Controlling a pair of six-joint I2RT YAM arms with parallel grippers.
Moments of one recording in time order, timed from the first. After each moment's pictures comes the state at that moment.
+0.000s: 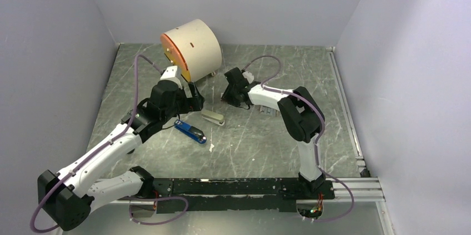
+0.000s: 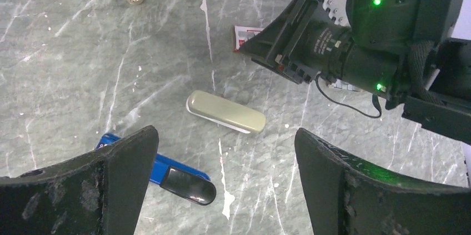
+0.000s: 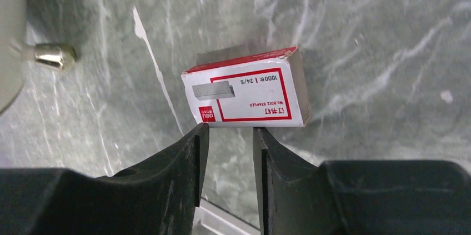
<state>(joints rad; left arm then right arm) -0.63 1.01 0.86 -0.36 -0.24 -0.59 0.66 2.03 1.33 -0.21 0.12 1.03</state>
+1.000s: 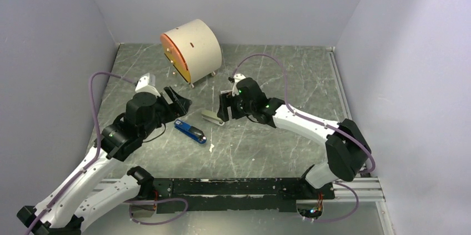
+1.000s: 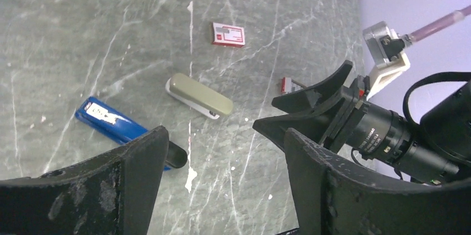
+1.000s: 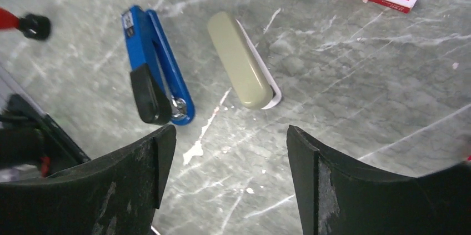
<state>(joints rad) -0.63 0.73 0.87 -0.54 -0.26 -0.78 0.78 1.48 0.98 -0.13 -0.09 0.42</state>
